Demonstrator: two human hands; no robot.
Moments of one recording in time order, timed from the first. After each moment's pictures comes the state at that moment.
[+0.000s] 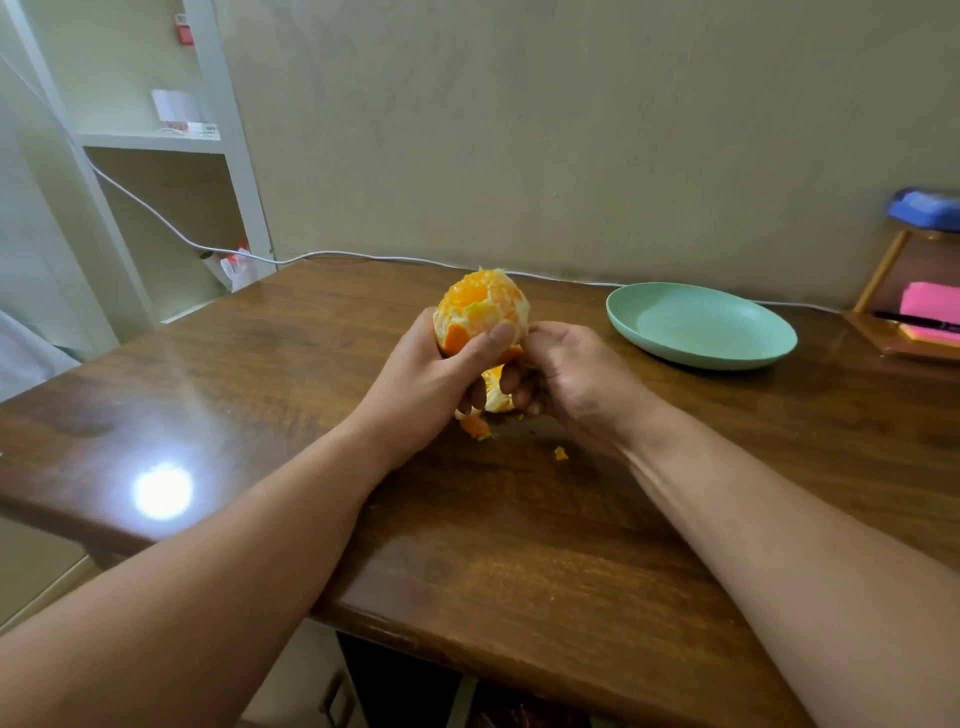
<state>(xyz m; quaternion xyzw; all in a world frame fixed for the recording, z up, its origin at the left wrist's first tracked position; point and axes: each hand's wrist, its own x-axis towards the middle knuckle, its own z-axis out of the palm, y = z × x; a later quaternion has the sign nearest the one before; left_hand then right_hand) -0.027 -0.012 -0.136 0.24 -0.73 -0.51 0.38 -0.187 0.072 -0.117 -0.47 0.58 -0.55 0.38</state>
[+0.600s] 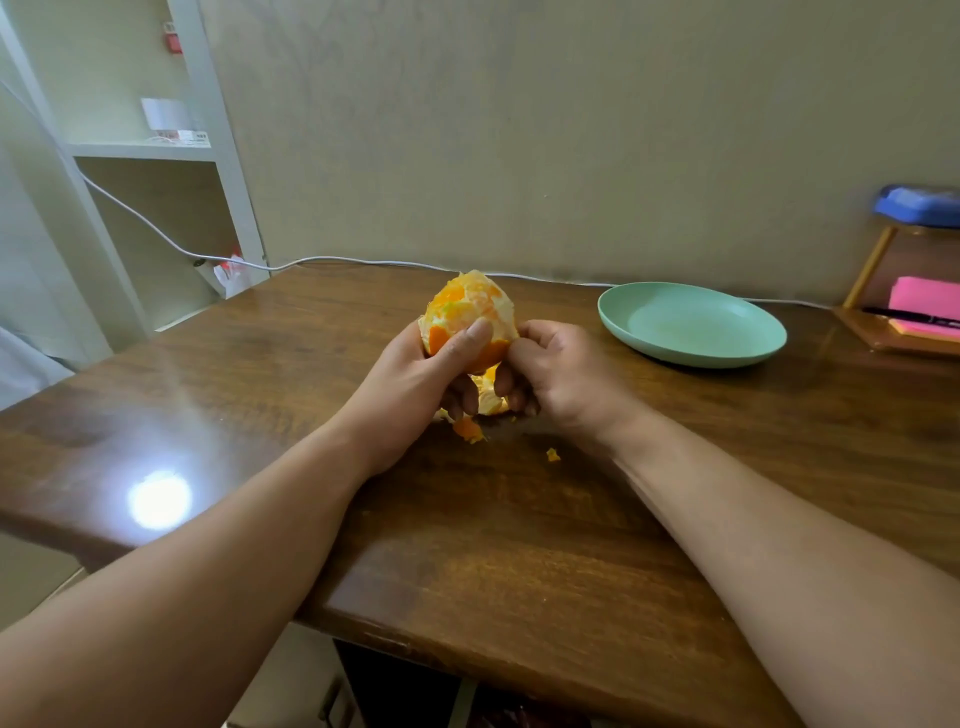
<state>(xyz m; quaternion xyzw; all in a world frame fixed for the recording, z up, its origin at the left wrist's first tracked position) -0.025 -0.015 -0.133 0.21 -0.70 -0.58 0.35 -0.192 0.075 -0.121 -0.52 0.61 -0.52 0.30</state>
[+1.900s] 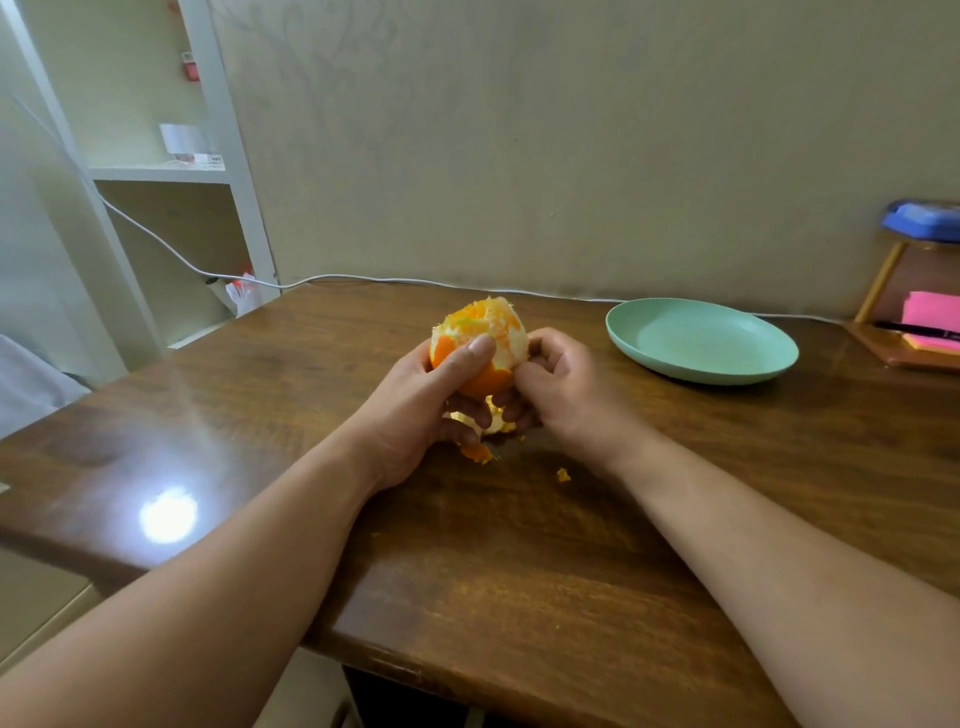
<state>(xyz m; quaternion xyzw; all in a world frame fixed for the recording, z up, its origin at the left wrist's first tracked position) -0.024 -0.025 -0.133 0.21 -0.64 -0.67 0.31 -0.191 0.074 -0.124 -0.54 0.60 -0.53 0.26</state>
